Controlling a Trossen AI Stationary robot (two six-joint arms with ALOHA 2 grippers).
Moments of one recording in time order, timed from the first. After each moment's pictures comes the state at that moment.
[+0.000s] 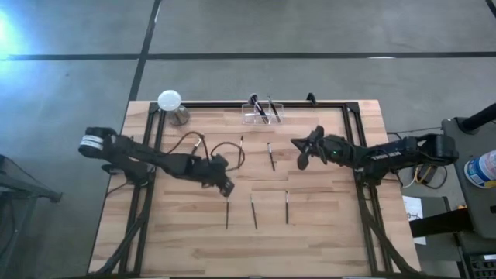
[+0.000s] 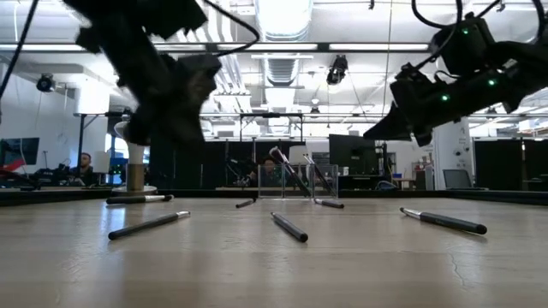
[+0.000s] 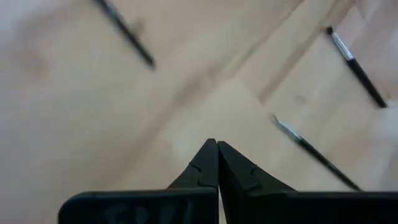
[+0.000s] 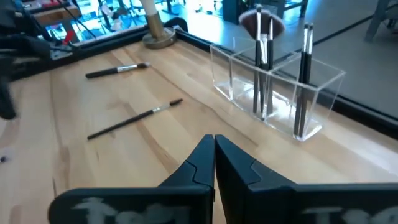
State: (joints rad) left arm -0.14 1.44 0.78 -0.24 -0.18 -0.95; right arm -0.25 1.18 0.19 0.69 0.27 0.24
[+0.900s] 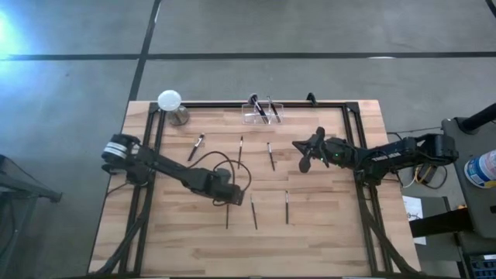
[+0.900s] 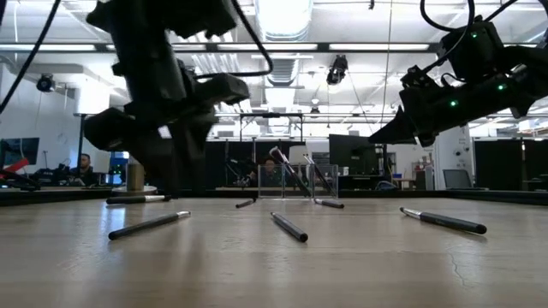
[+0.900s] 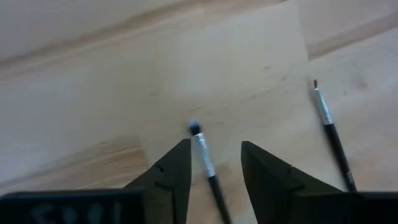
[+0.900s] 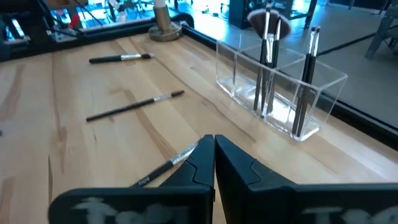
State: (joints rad) left arm -0.26 1.72 1.06 -0.55 -0.17 -1.50; right arm -0.24 1.18 0.15 0.74 0.26 0.14
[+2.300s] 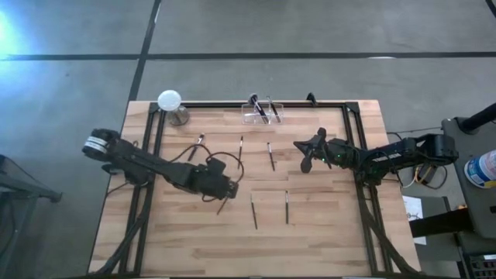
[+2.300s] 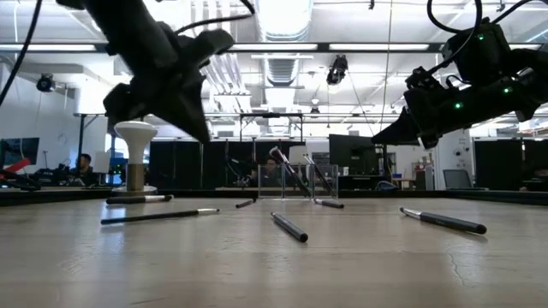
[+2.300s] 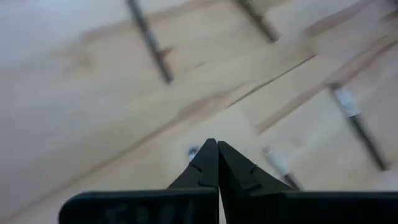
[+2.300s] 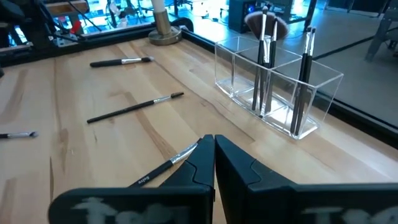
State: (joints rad) left arm -0.28 1.50 0.93 -0.43 -0.49 -1.25; right arm -0.24 1.18 0.11 0.80 0.26 0.15
